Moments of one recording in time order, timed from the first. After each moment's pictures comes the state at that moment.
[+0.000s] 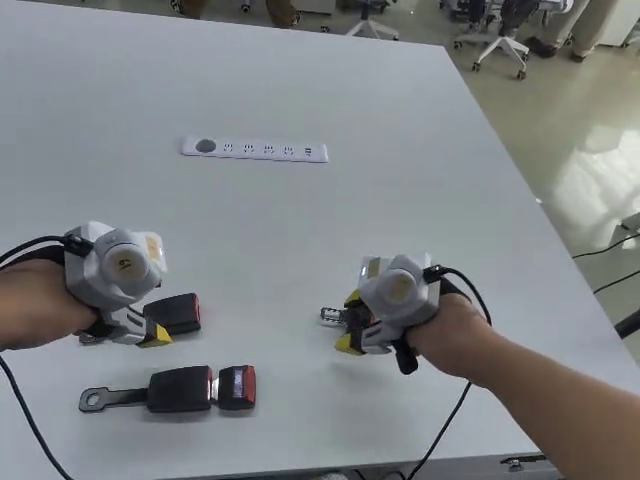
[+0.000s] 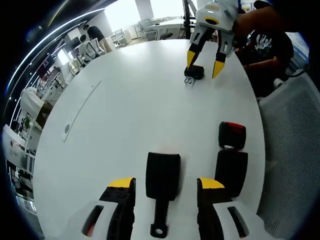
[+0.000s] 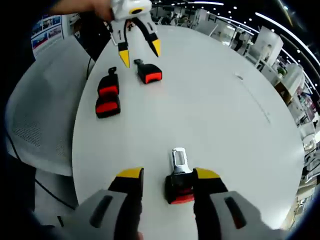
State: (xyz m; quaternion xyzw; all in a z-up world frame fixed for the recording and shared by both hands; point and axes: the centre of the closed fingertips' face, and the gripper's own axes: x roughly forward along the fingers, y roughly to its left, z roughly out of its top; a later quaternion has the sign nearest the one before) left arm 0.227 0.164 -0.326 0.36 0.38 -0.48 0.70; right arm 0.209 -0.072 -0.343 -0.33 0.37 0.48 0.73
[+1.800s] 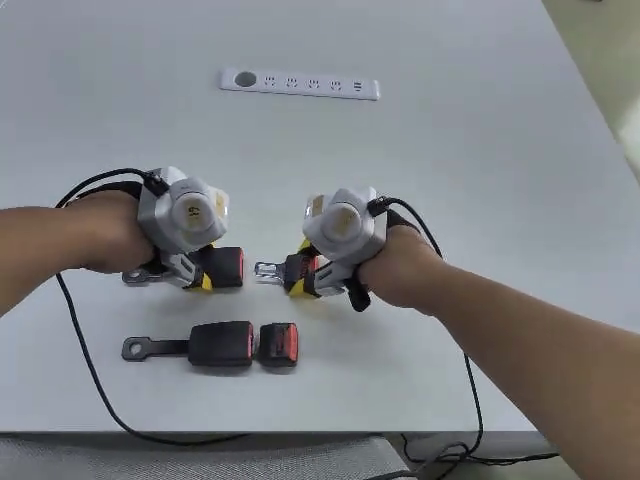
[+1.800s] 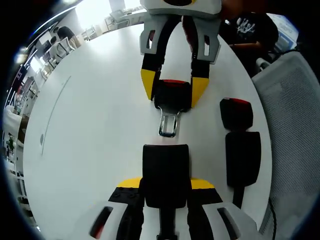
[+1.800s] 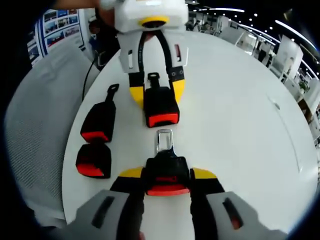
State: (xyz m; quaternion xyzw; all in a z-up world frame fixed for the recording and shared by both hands) left arm 0.232 0.163 -0.369 0.40 0.41 -0.55 0.60; right arm 0.234 0.079 -0.371 -0.31 0.34 0.58 0.67
